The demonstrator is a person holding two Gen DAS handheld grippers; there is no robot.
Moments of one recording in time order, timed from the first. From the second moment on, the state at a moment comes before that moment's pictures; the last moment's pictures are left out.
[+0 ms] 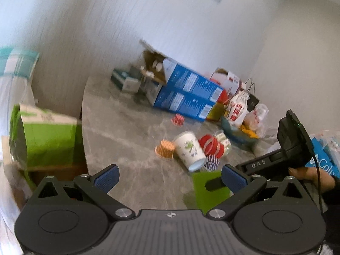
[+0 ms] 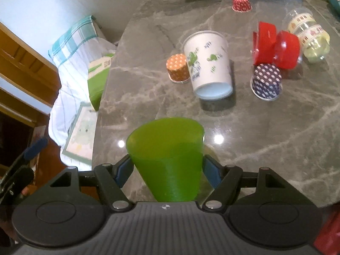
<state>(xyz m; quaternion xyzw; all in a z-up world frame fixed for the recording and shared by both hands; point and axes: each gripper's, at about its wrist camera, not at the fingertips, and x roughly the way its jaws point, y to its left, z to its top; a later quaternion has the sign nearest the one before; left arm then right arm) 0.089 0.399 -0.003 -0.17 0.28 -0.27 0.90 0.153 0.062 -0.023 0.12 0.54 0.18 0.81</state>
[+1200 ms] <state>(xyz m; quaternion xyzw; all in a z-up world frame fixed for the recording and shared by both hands) 0.183 0.273 -0.067 -0.31 0.56 -0.21 0.73 0.107 0.058 -0.044 0.08 0.45 0.23 0.86</state>
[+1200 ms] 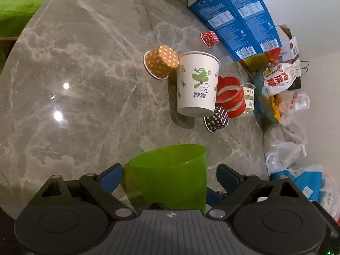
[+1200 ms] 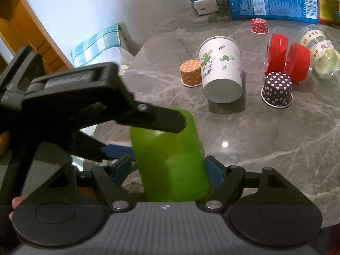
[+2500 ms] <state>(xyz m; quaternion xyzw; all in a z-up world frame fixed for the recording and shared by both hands) 0.130 0.275 -0.016 -0.16 0.35 -0.30 0.87 0.029 0.008 -0.026 0.13 0.28 0.02 0.95</state>
